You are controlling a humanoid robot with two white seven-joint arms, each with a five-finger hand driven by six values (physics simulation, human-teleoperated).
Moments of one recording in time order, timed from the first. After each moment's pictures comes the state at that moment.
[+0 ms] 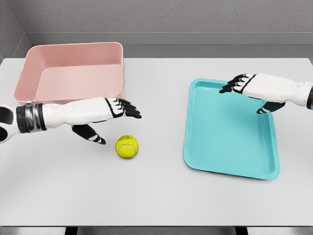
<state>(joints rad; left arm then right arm) -0.73 0.89 -0.94 -1.59 -0.03 -0.61 -0.35 -0.62 -0.90 0.58 -1.45 0.38 -0.61 0.51</state>
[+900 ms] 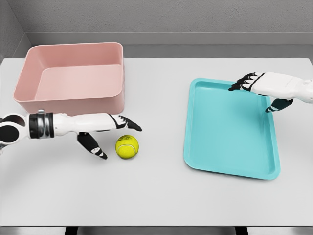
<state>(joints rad) -0.87 0.87 -1.29 -1.47 0.19 -0.61 -0.35 -0.64 -0.90 0.56 -1.37 0.38 -0.61 0.55</state>
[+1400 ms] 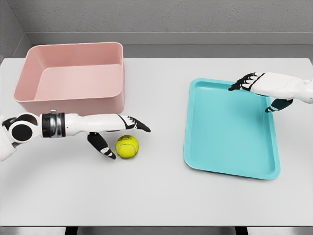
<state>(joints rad) -0.87 0.80 -1.29 -1.41 0.16 -0.61 -0.35 -0.64 -0.90 0.56 -1.37 0.38 -0.61 0.55</state>
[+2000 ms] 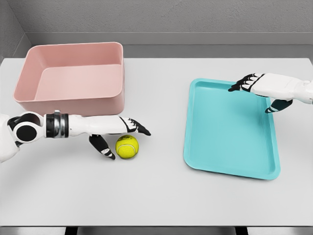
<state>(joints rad) -0.88 0.78 -1.29 -1.39 0.07 -0.61 -0.35 -0.64 -0.90 0.57 -1.37 0.38 -0.61 0.55</state>
